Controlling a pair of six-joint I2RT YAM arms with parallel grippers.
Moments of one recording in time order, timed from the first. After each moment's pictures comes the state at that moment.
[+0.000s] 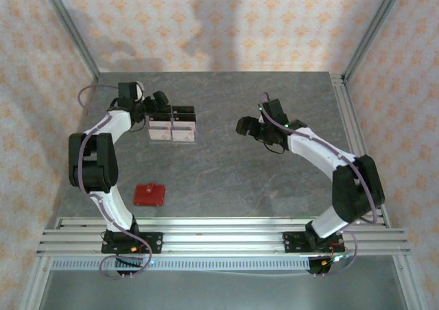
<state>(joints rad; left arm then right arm) 0.08 1.82 1.23 -0.16 0.27 -0.53 0.47 1.61 1.15 -0.40 -0.14 0.67</state>
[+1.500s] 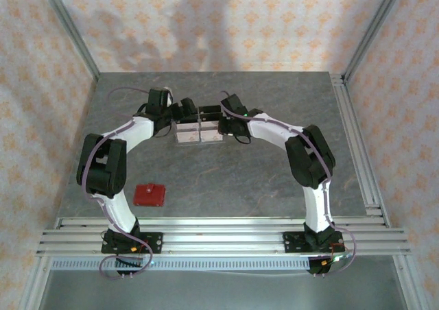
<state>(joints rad) -0.16 1.80 1.16 -0.07 0.18 -0.64 0.60 2.03 1.48 -0.42 0.03 0.57</state>
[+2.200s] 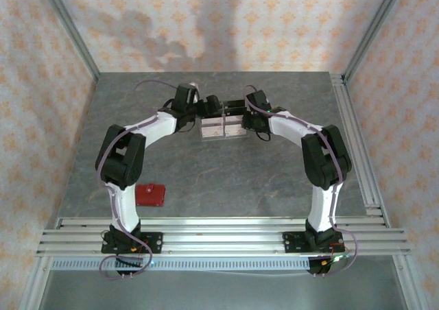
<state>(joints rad) -0.34 1.97 1.36 -0.04 0.13 -0.69 0.42 1.93 1.35 -0.39 0.06 0.57</state>
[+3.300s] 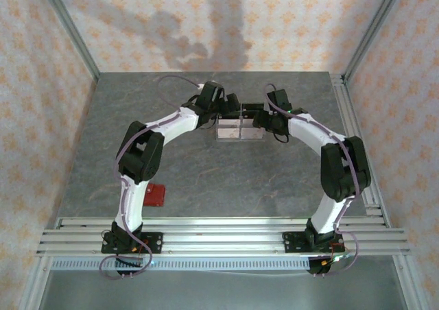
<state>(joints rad) -0.47 2.12 1.62 -0.19 -0.06 -0.77 0.31 1.75 1.23 -0.46 0.00 0.52</state>
